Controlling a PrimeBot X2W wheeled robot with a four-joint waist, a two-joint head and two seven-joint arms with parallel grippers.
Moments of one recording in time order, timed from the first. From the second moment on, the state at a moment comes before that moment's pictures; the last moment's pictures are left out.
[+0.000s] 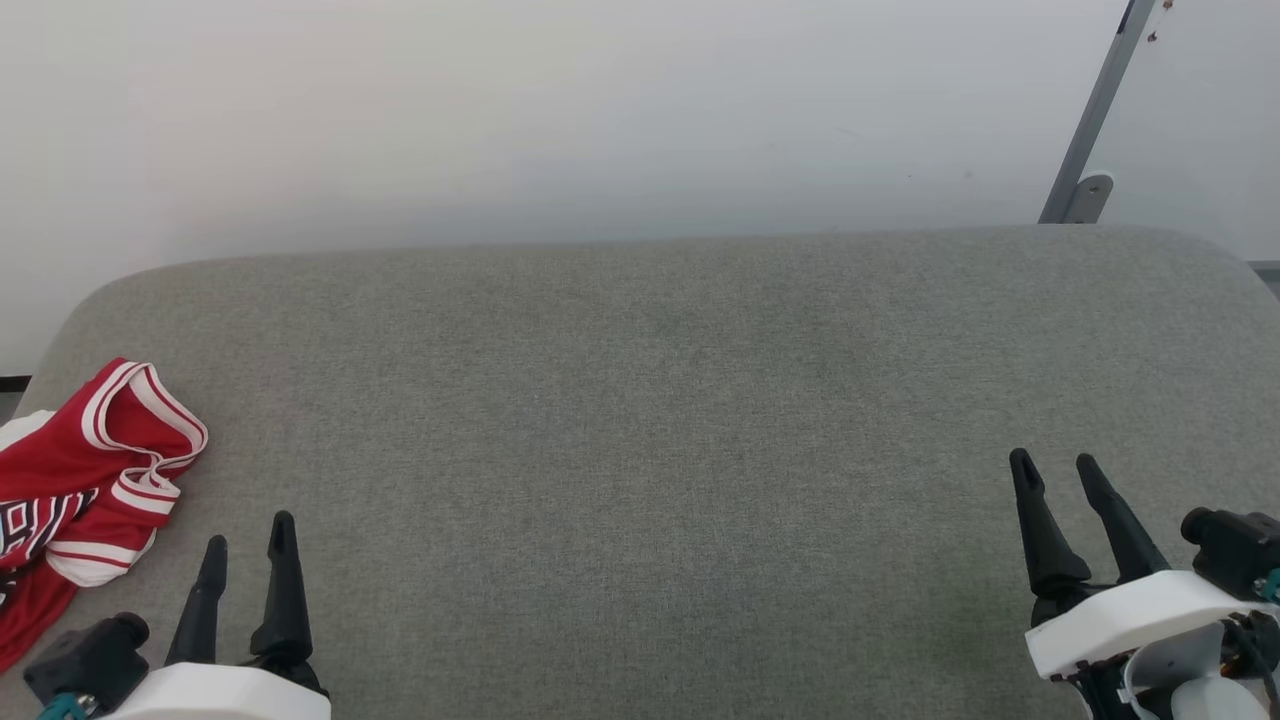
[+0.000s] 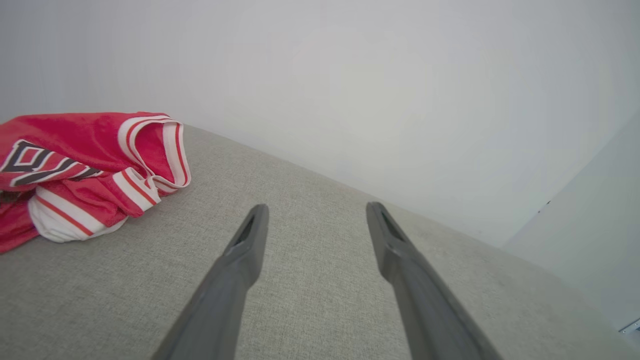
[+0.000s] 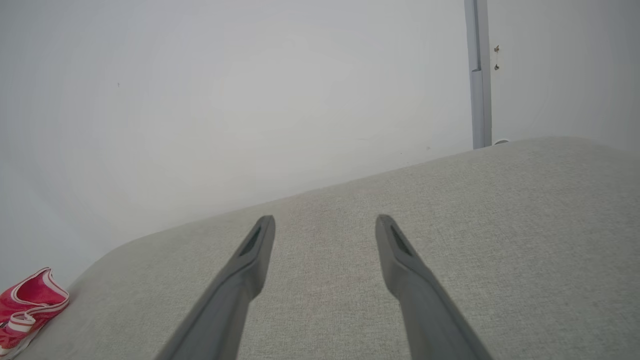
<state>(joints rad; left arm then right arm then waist) 0.05 0.17 0.05 0.15 -0.60 -0.07 -0.18 -0.06 -0.19 0.03 0.22 0.57 0.13 -0.12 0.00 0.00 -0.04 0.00</state>
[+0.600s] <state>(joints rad) 0.07 0.19 0.03 0.15 -0.46 -0.07 -0.22 -0.06 -0.20 0.04 0.20 0.44 0.13 -0.16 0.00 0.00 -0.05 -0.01</state>
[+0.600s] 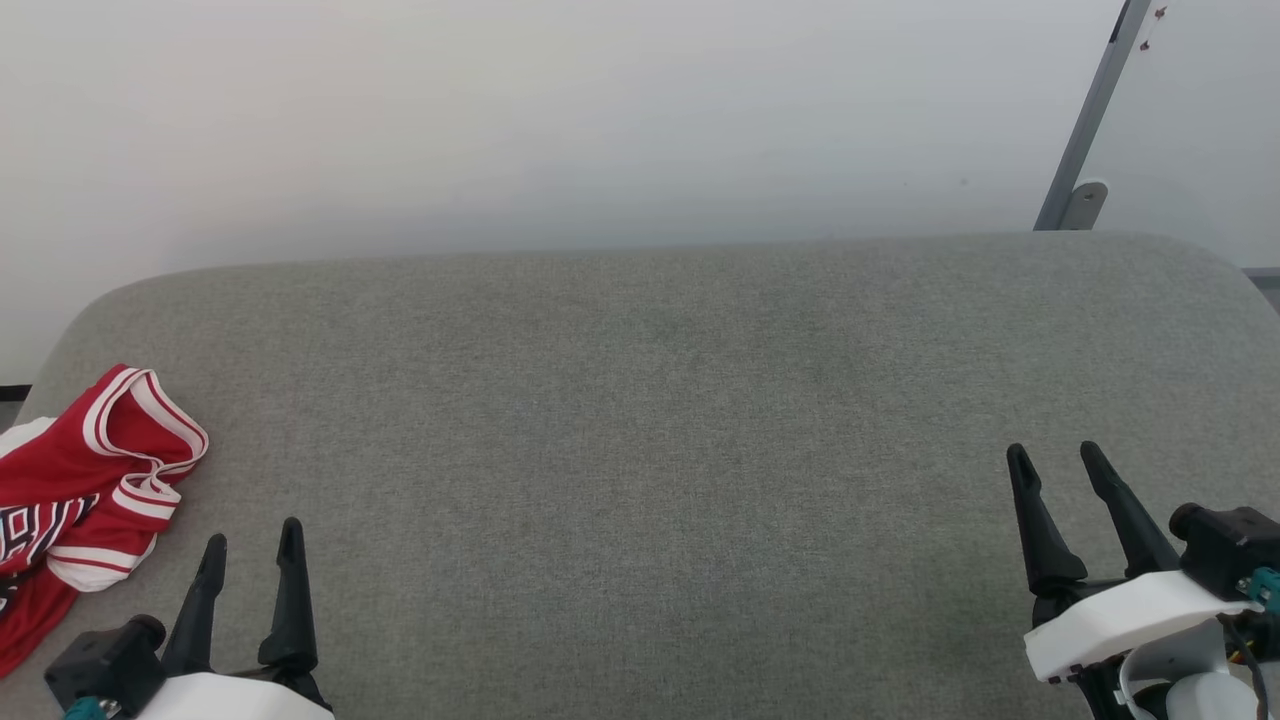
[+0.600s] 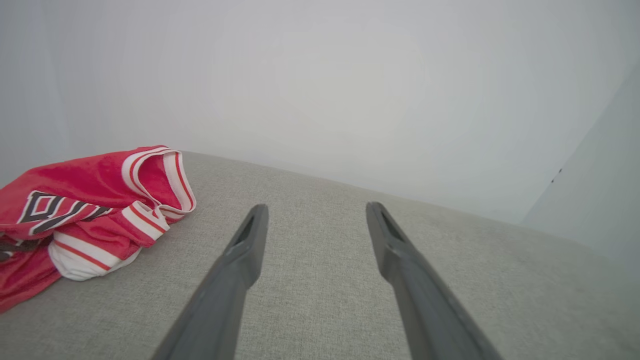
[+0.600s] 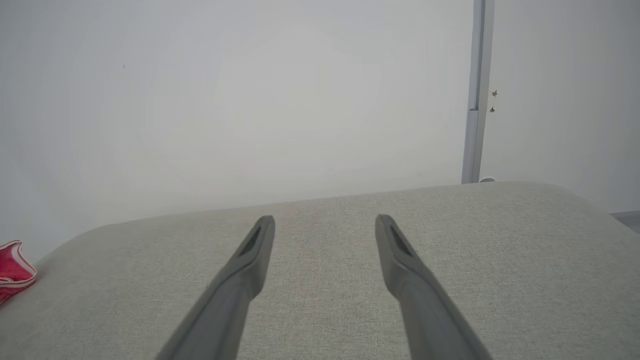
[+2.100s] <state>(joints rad) 0.07 0.23 0.00 0.18 -0.37 -0.07 -0.25 -0.05 -0.21 0.05 0.20 0.27 0.13 -0.19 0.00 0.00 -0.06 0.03</state>
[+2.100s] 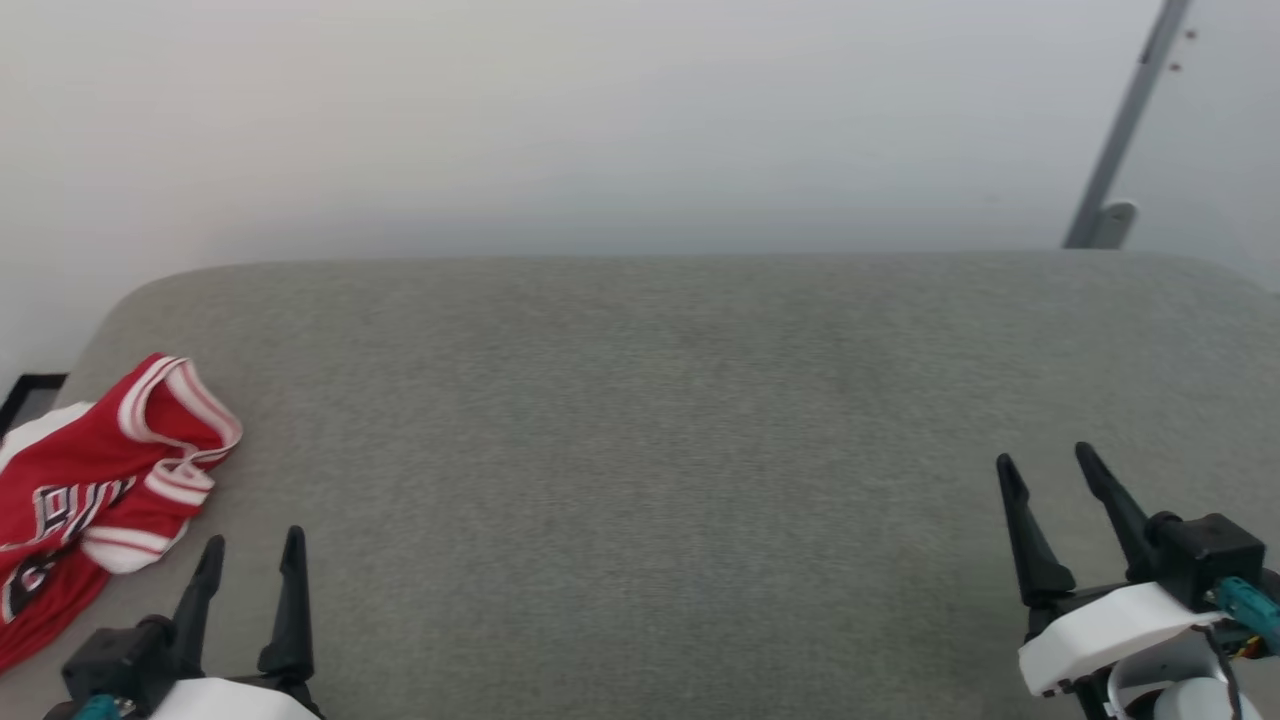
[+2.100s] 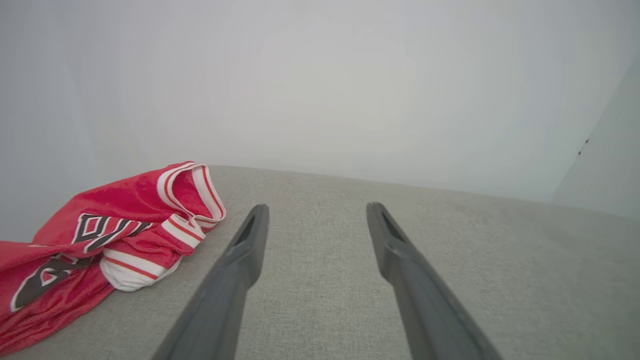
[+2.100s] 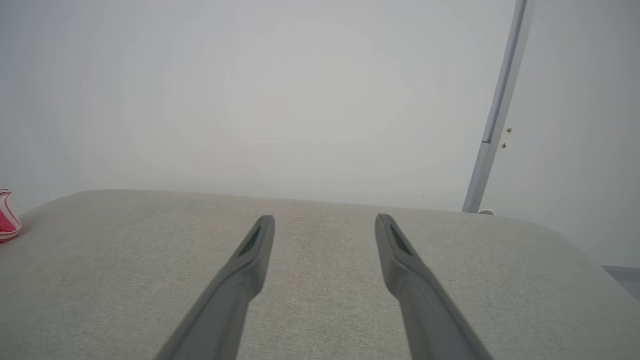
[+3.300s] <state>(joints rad) 0.09 0.25 0.07 0.17 -0.43 -0.01 -0.24 -0.12 -0.21 0.22 0.23 0.32 0.13 -0.18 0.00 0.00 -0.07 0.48</state>
